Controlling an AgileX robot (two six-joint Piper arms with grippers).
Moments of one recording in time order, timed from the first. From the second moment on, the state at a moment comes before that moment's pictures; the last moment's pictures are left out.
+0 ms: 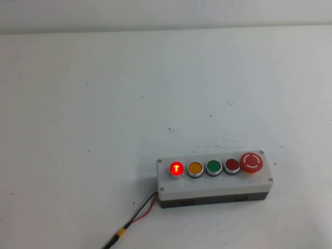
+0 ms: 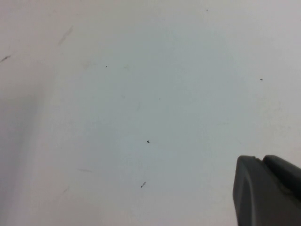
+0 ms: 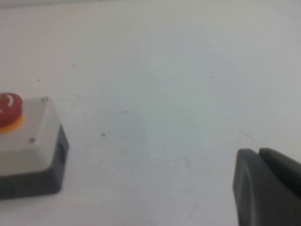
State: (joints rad) right arm 0.03 -0.01 0.03 0.06 0.33 0.04; left arm -0.04 -0.02 0.03 0.07 0.39 0.03
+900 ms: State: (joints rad) right arm 0.03 0.15 -0.19 0.72 0.54 0.04; left arm -0.04 -0.02 0.03 0.07 0.39 0.03
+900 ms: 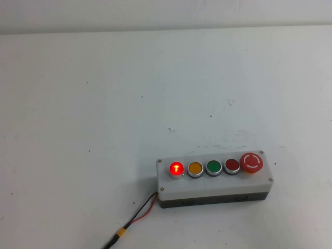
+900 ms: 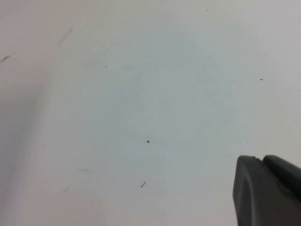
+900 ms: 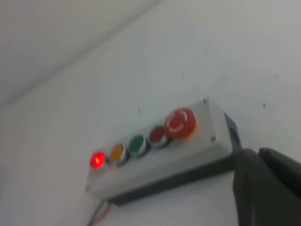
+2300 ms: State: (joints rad) right arm 0.78 1.87 -1.62 0.15 1.09 -0.01; left arm -0.04 -0.02 0.03 0.07 0.39 0.03
